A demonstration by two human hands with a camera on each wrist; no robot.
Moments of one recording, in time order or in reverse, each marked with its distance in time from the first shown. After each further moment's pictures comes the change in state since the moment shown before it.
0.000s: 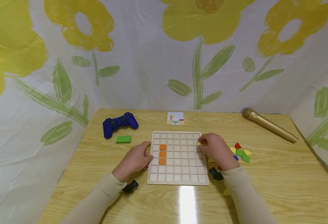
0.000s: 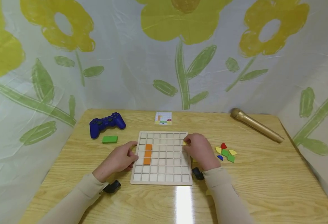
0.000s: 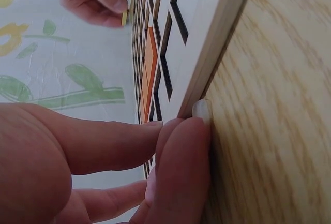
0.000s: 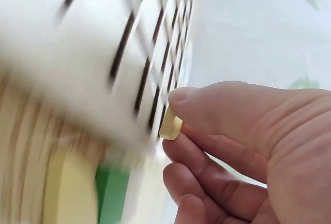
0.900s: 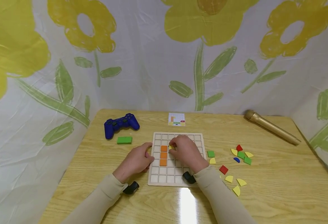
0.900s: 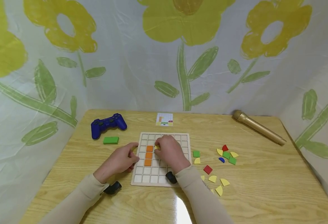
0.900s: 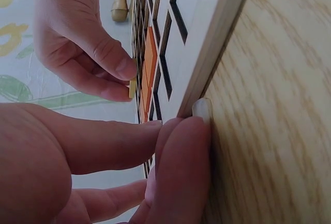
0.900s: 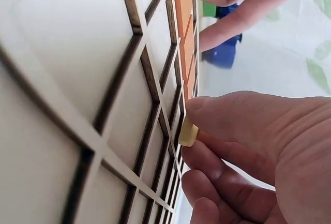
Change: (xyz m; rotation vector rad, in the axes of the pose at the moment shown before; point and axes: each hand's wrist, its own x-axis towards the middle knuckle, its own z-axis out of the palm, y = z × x) left_hand 0.000 0.001 -0.001 0.035 0.021 0.003; right_hand 0.023 -0.084 0.060 -0.057 0.009 -0.164
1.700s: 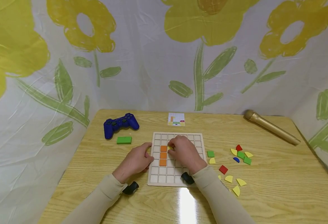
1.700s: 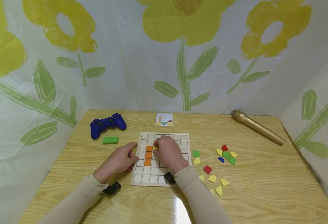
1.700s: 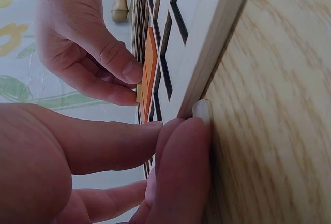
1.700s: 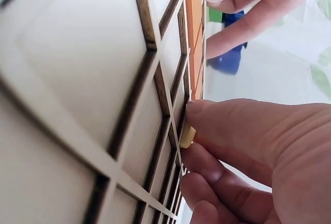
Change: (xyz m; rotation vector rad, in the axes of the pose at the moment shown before) left_hand -0.001 0.000 0.000 -0.001 0.002 0.015; right_hand 0.000 0.001 0.008 -0.020 0.039 -0.063
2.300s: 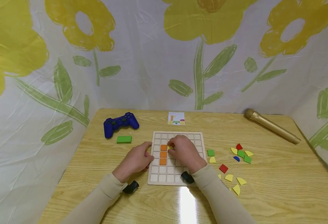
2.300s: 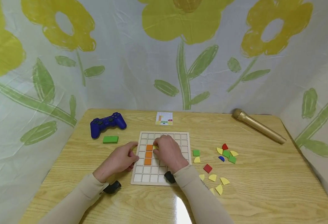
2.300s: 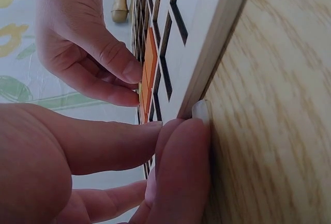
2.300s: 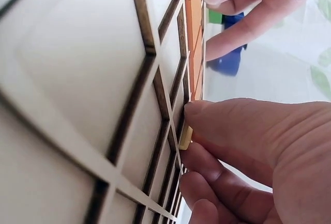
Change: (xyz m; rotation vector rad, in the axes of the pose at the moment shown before) left_hand 0.001 0.000 0.000 0.000 -0.005 -0.016; right_hand 0.001 0.000 -0.001 -0.004 -0.019 -0.007
